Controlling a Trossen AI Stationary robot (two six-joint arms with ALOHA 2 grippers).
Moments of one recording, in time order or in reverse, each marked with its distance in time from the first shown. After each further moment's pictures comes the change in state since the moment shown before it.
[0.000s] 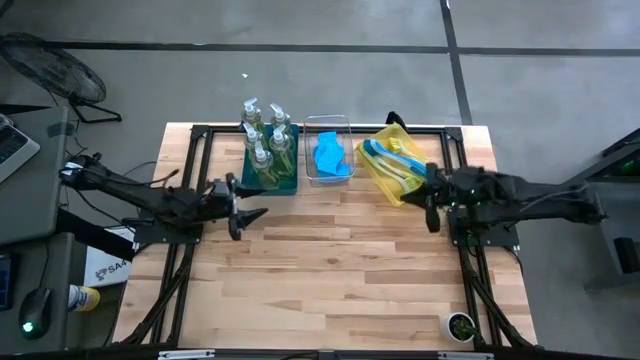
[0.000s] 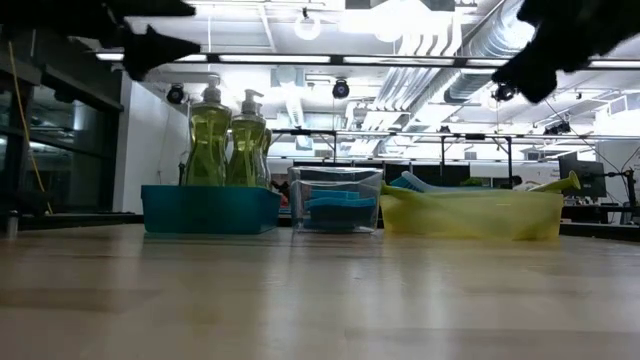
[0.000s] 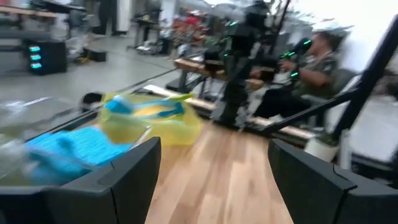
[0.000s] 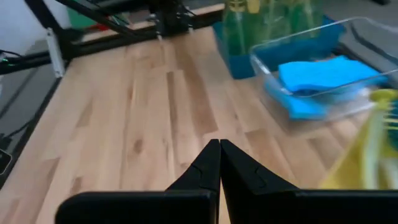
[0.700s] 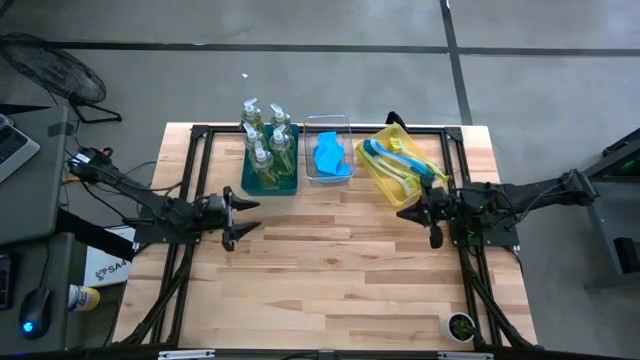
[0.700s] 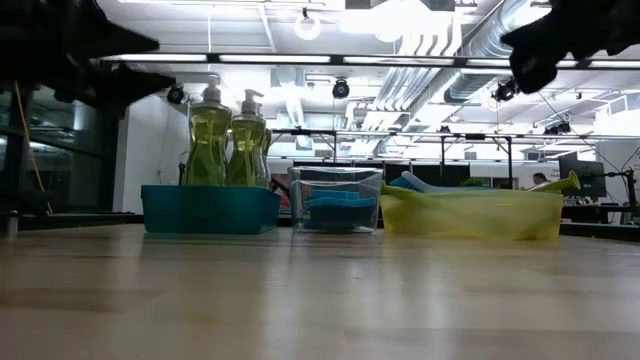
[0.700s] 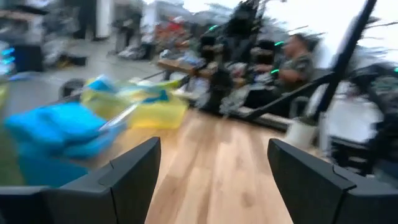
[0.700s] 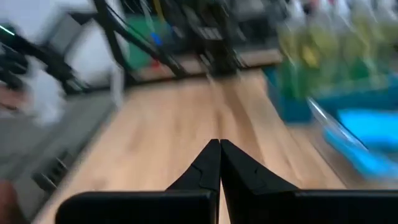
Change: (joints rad) left arm -0.164 -0.073 -0.289 0.250 -0.109 0.011; right arm 0.264 -0.051 -0.167 0.333 0.108 -0.001
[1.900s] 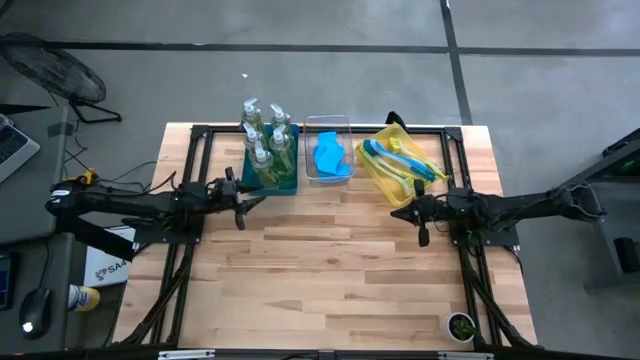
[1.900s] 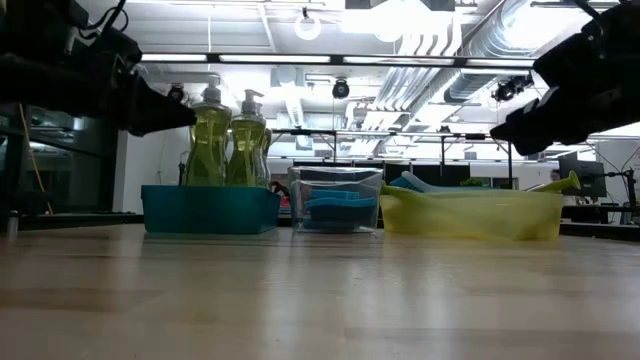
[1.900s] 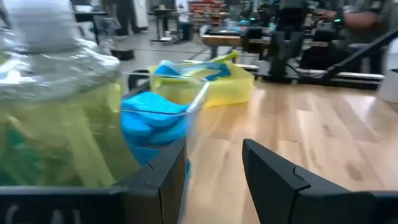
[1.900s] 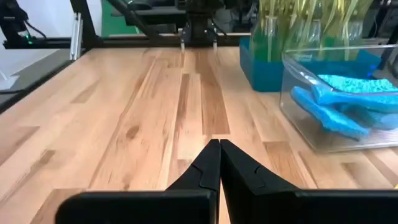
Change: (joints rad) left arm 0.517 -0.012 -0.013 -0.148 0.378 0.195; right arm -0.198 -0.002 -0.338 0.323 -0.126 -0.184
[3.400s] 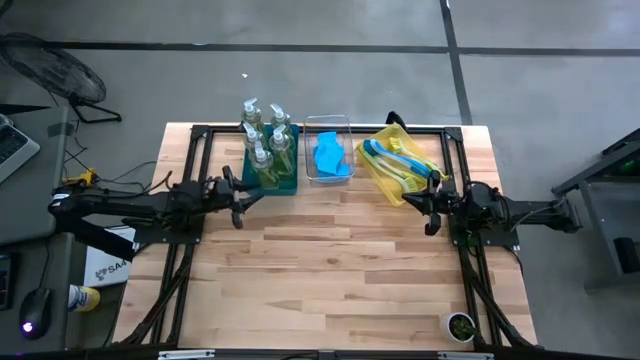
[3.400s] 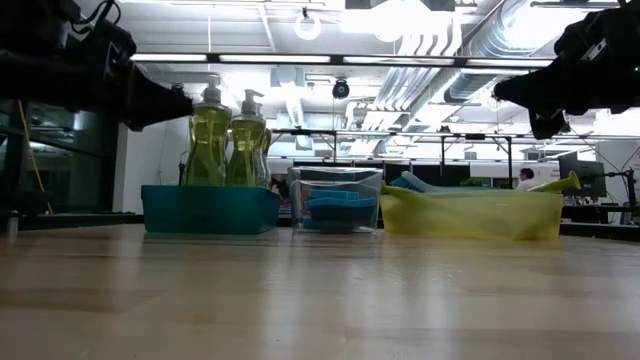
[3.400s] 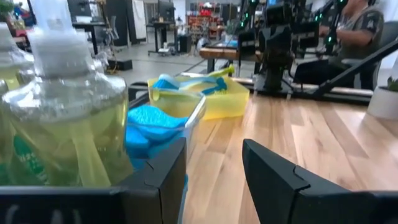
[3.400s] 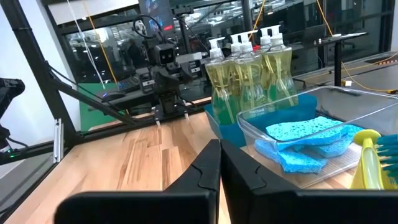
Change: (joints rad) left arm 0.000 -0.092 0.000 -0.032 0.008 -0.005; right arm 0.000 -0.423 0.001 -0.173 0.181 0.202
